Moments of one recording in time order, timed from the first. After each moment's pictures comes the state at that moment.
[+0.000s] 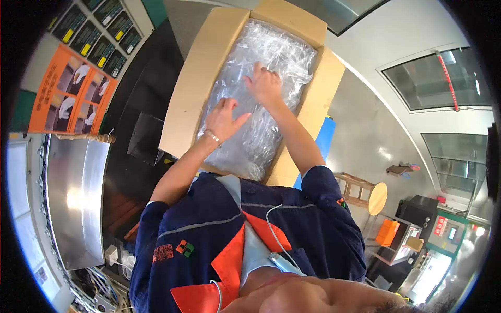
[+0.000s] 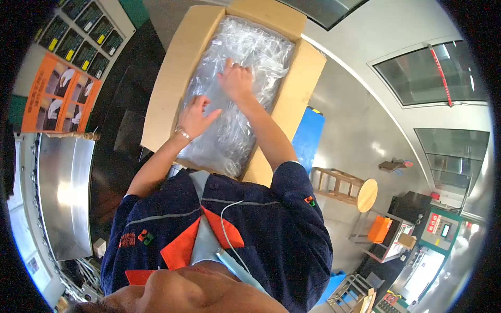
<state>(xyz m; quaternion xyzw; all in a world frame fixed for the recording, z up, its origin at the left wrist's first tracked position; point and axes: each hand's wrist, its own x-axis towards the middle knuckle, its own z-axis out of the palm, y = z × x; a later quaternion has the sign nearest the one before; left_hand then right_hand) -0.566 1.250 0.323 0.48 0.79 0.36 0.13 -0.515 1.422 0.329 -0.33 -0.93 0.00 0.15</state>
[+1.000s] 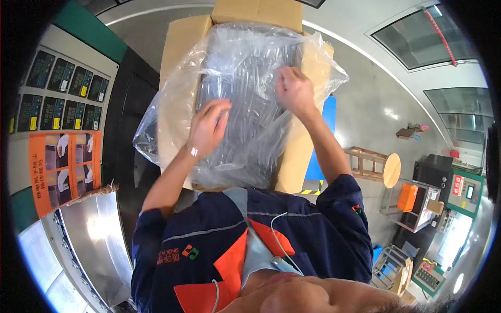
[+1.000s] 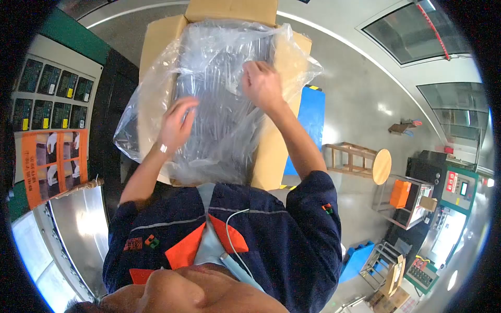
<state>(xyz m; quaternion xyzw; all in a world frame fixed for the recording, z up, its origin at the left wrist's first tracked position) -0.608 1.292 0.365 0.62 0.61 0.46 0.15 -0.424 1.480 0.375 -0.36 -0.89 0.21 0.20</state>
